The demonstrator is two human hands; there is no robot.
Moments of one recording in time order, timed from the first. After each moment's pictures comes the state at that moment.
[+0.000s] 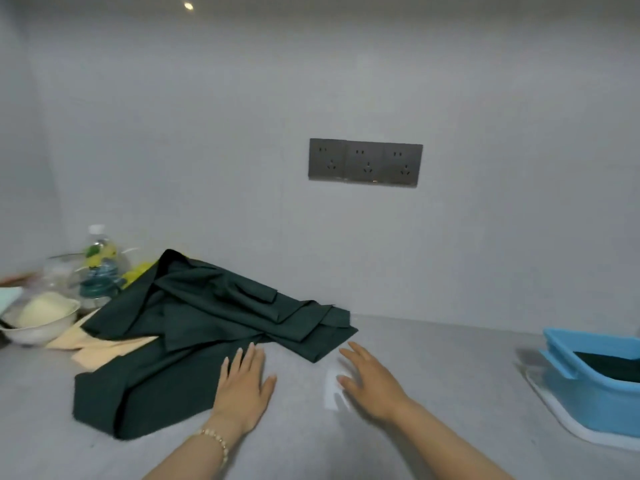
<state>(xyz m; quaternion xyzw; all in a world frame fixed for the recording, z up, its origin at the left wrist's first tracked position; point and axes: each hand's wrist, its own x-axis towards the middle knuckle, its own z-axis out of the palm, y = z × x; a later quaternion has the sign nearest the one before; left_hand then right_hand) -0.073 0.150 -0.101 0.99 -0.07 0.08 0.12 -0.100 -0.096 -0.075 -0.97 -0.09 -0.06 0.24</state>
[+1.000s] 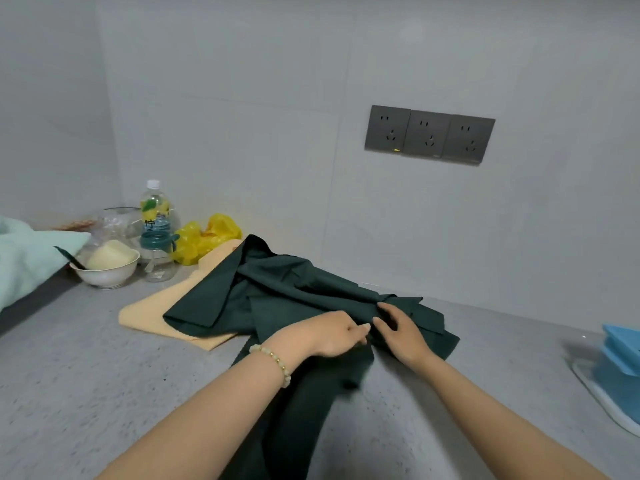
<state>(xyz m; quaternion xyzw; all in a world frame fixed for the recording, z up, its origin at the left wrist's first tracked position) -0.110 0.135 0.004 0.93 -0.25 -0.11 0.25 -0.077 -0.050 -0.061 -0.90 0.00 -0.10 0.43</state>
